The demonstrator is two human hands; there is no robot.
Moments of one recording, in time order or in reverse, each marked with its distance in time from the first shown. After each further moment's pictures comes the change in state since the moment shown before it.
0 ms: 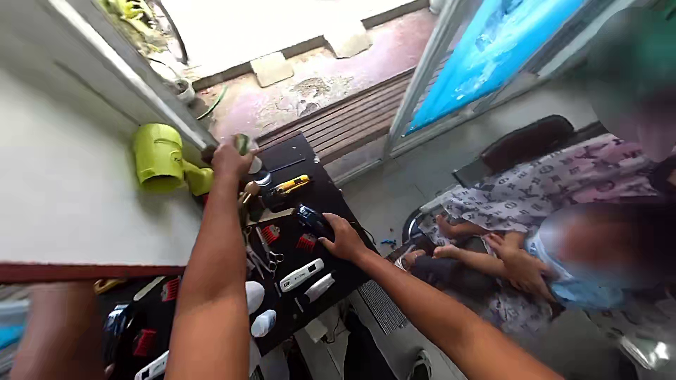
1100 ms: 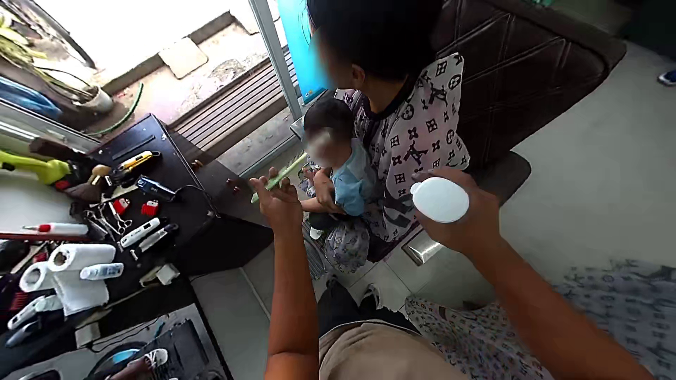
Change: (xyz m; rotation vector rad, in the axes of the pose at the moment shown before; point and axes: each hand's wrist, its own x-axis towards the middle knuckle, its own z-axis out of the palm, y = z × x) left_hand -0.516 0.522 0.268 -1.990 0.008 -0.189; right_hand -0.570 0.278 -0.458 -0.241 0.788 -0.258
